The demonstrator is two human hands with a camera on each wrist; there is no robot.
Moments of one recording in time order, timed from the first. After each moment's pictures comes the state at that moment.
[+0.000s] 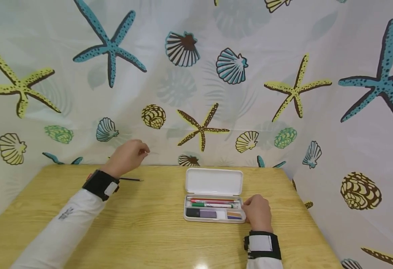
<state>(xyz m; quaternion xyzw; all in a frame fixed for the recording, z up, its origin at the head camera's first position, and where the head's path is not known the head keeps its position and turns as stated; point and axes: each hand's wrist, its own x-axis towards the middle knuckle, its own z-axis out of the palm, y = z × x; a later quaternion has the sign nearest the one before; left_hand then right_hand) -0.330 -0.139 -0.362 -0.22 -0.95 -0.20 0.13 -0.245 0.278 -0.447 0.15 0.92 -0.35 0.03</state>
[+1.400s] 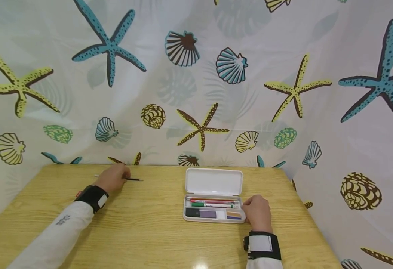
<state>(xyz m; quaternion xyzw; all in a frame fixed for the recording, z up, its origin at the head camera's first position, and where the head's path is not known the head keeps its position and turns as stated) -0.345 -0.207 -0.471 -0.17 -0.97 -0.17 0.05 -0.244 0.278 -0.447 0.15 0.92 -0.35 0.03</state>
